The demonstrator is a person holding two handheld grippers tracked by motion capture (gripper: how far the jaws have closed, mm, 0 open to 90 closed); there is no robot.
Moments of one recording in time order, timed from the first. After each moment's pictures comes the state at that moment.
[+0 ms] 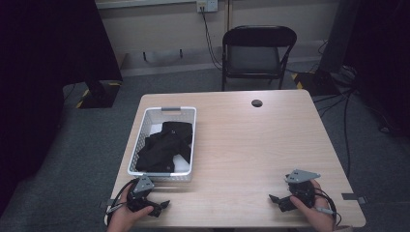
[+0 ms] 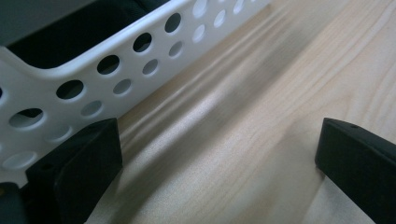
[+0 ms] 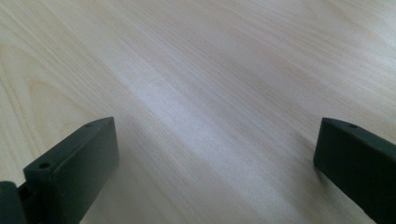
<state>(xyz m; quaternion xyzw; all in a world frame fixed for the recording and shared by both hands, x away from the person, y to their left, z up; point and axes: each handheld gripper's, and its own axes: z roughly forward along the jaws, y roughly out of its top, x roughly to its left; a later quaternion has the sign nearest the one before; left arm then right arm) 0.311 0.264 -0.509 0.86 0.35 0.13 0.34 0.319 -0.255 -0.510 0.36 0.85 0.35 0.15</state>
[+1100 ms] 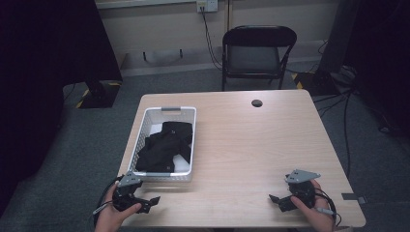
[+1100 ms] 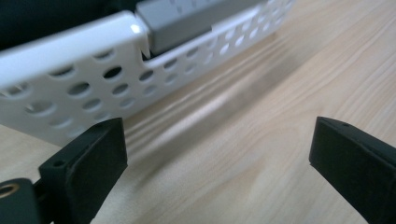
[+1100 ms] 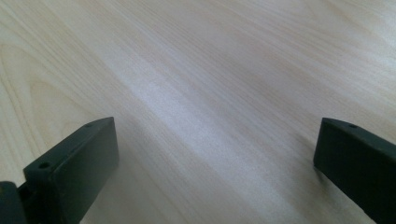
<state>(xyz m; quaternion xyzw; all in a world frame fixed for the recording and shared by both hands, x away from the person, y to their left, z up) 0.303 0.290 -0.472 0.83 0.41 0.10 0.36 0.320 -0.255 -0.509 0.36 0.85 0.35 0.15</state>
